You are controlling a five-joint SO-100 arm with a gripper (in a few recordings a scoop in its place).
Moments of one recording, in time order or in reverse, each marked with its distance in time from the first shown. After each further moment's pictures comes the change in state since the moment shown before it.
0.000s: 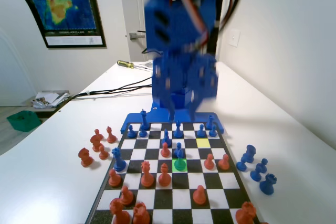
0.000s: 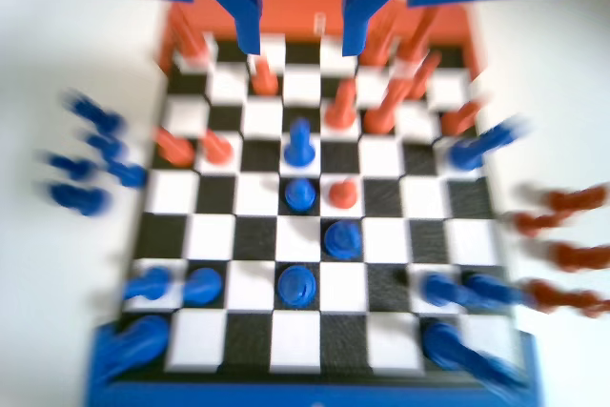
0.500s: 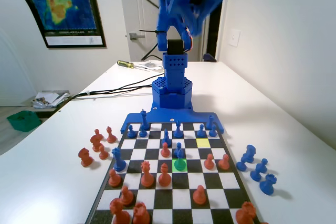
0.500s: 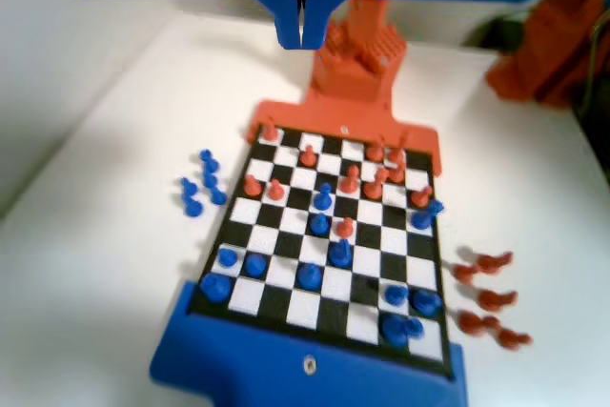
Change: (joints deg) arm -7.6 35.2 -1.0 20.7 -4.1
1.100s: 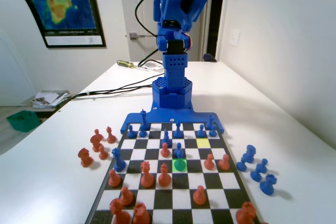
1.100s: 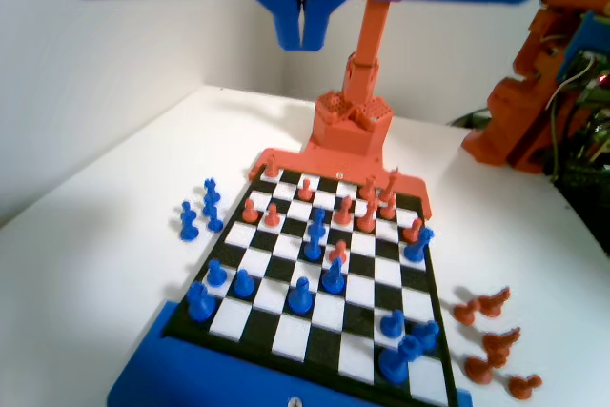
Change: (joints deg) arm 0.8 34.6 21.4 -3.0 -3.3
